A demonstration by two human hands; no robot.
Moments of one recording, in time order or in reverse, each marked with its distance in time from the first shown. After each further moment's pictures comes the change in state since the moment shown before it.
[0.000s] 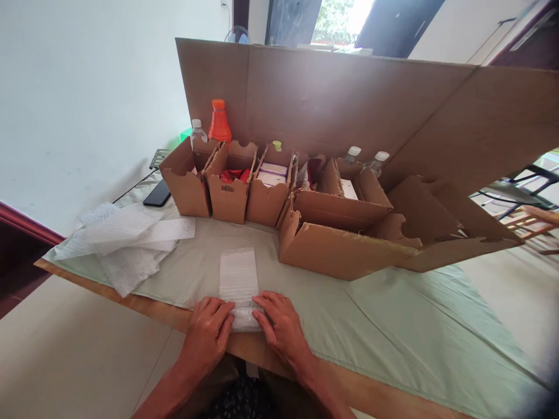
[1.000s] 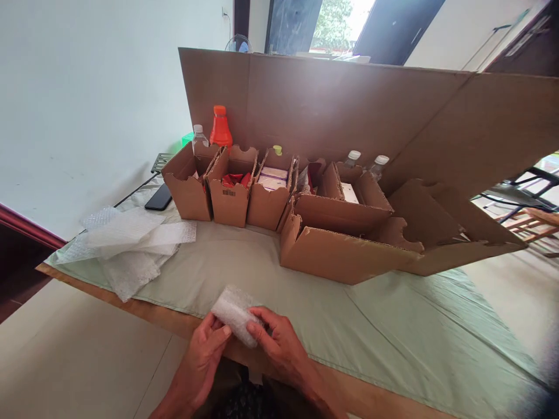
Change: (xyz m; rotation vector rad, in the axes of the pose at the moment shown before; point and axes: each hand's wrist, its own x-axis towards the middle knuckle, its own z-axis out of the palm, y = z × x) left_hand -0.004 0.027 -0.003 -1.436 -0.001 -0.793; right_hand 0.011 -0.028 -0.004 0.419 -0.245 0.358
